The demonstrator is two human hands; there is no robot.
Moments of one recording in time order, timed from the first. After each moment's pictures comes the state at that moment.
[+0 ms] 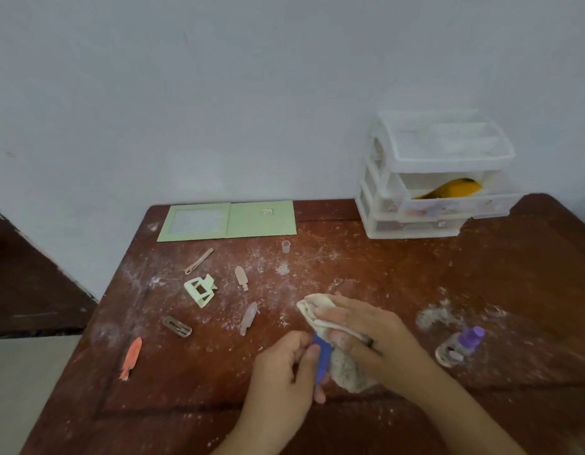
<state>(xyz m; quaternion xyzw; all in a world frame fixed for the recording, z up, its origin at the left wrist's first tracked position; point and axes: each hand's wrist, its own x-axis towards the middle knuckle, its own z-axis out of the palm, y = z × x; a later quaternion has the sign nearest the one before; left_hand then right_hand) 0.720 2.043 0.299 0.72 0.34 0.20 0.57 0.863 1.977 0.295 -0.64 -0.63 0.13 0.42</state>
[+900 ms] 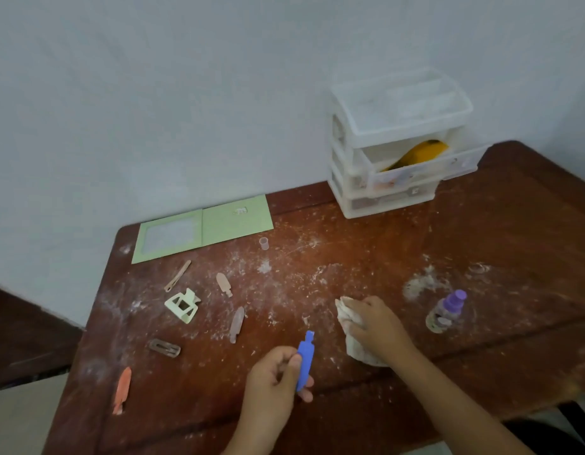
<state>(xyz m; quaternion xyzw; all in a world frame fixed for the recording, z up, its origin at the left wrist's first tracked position) 0.733 2.053 0.250 0.69 0.40 0.10 0.60 0.912 1.974 0.186 -0.89 -0.38 0.17 0.20</state>
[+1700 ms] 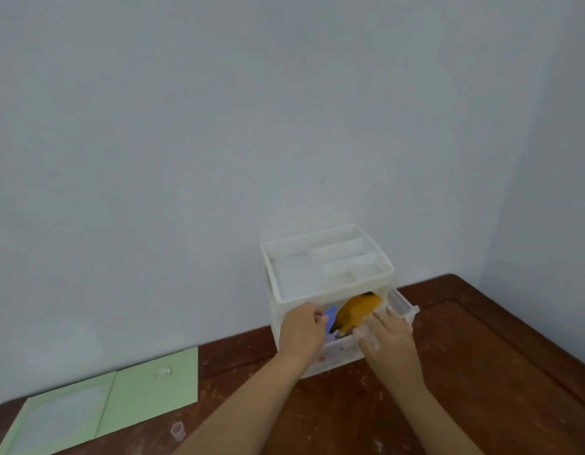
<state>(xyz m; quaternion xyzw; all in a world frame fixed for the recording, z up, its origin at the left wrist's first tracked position) 1.073 2.110 0.337 0.89 0.26 0.16 0.33 1.161 1.982 0.257 -0.89 -0.37 -0.17 0.22</state>
